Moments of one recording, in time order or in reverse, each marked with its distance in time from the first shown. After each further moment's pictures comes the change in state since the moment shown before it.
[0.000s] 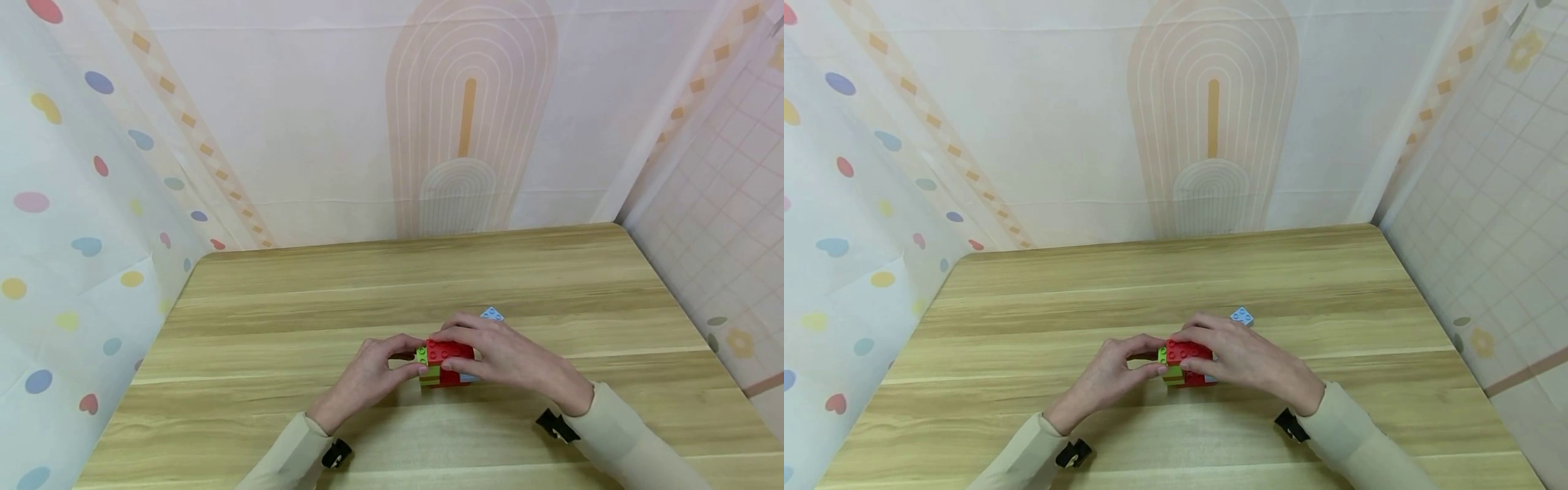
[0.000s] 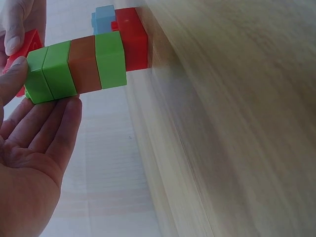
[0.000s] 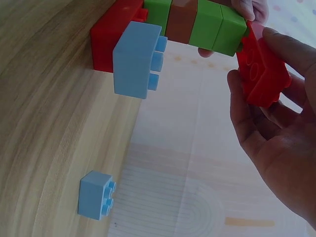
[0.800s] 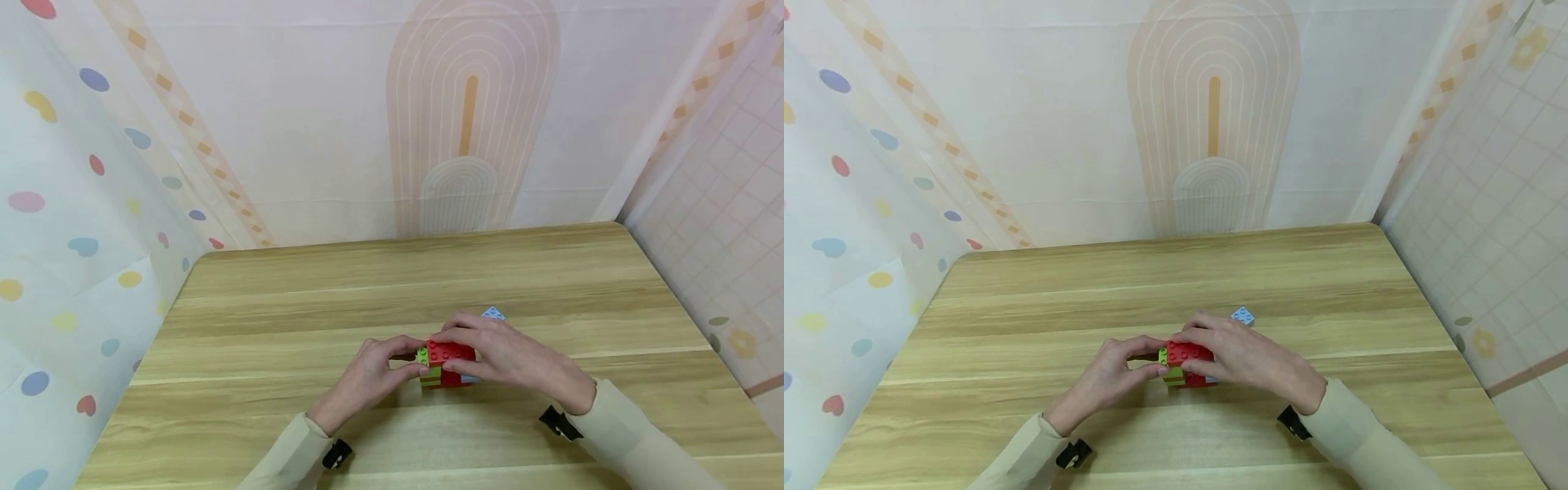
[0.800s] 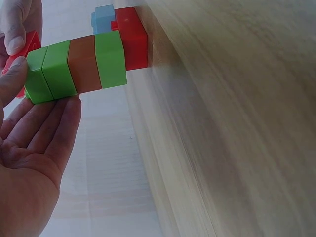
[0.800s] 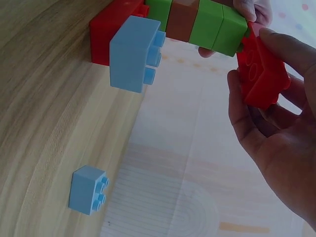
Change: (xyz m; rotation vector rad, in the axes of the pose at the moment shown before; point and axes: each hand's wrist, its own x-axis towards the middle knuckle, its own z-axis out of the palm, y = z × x) left_hand 0.001 0.000 -0.001 0.002 0.003 0.026; right_hand 0.003 0.000 -0.004 -0.056 -0.010 -0.062
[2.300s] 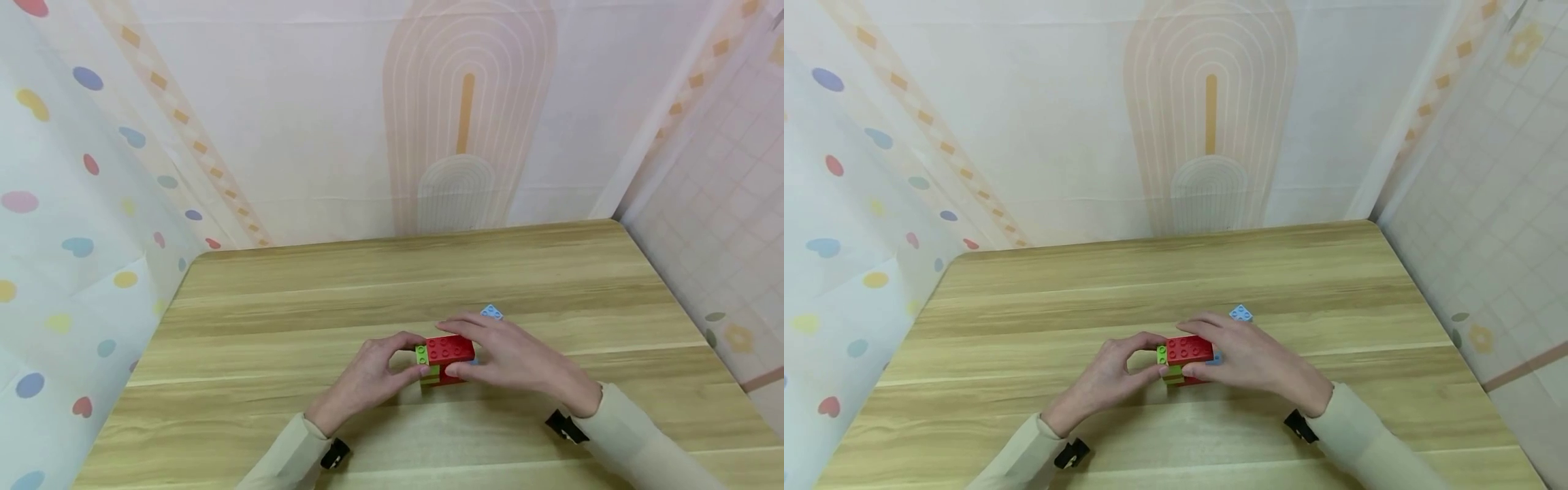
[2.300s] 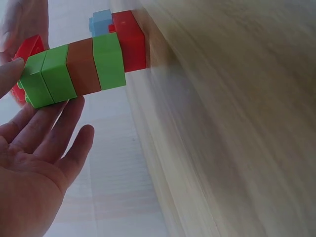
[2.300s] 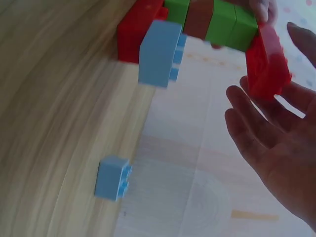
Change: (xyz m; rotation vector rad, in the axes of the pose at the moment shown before) left_hand 0.000 0.002 0.001 0.063 -0.039 -0.052; right_hand -0.012 -0.002 0.000 0.002 -0.044 0.250
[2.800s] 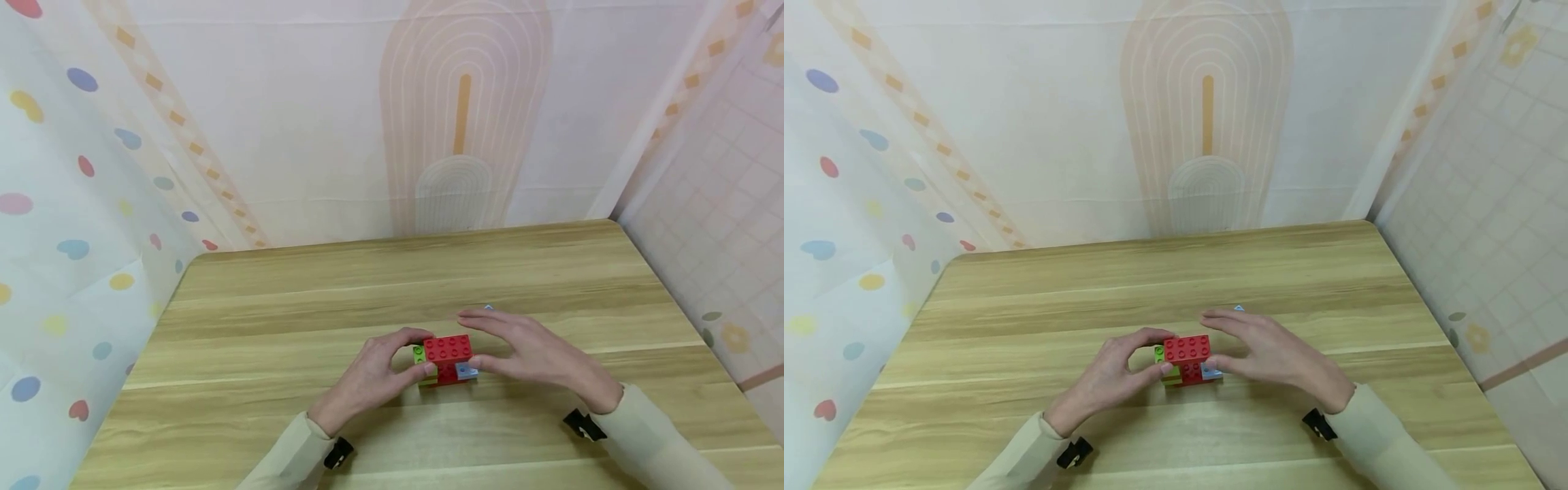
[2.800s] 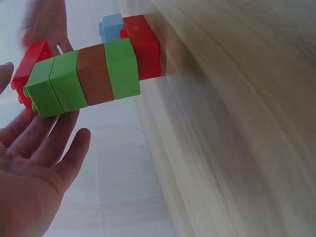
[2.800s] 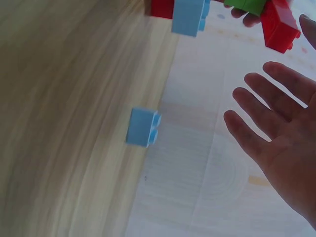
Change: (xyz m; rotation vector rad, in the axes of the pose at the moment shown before) left_hand 0.007 0.009 0.001 -0.025 0.012 -0.016; right_hand -0.020 0.026 -0.011 0.022 0.016 0.024
